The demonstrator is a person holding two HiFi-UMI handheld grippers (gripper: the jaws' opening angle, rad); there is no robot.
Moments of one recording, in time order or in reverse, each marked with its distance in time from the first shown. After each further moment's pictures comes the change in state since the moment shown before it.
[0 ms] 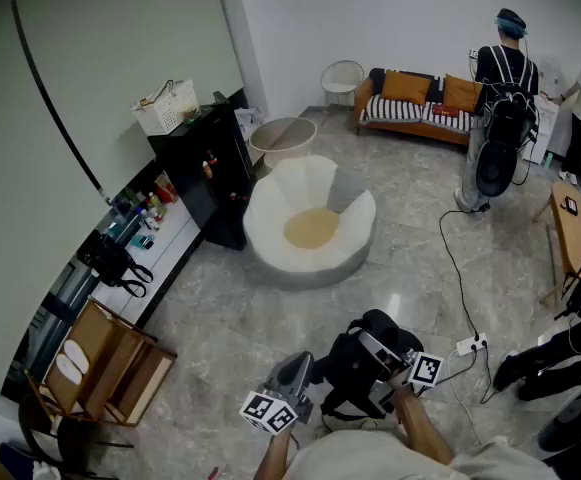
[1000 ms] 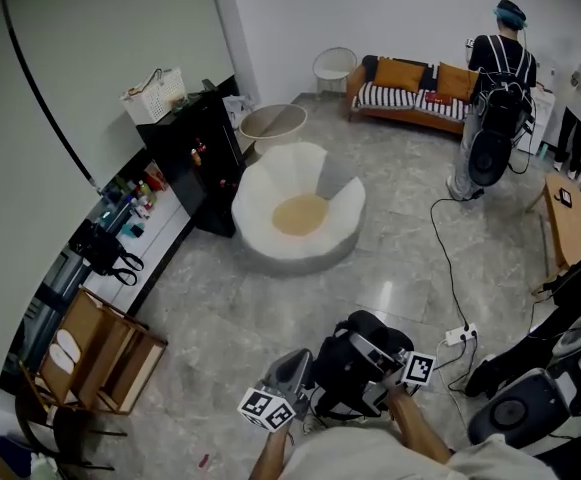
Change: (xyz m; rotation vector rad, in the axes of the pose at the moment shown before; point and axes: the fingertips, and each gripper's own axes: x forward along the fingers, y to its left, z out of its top) left arm 0.021 -0.042 -0.025 -0.023 0.042 0.005; right arm -0.039 0.004 0.008 0.069 0.021 -0.007
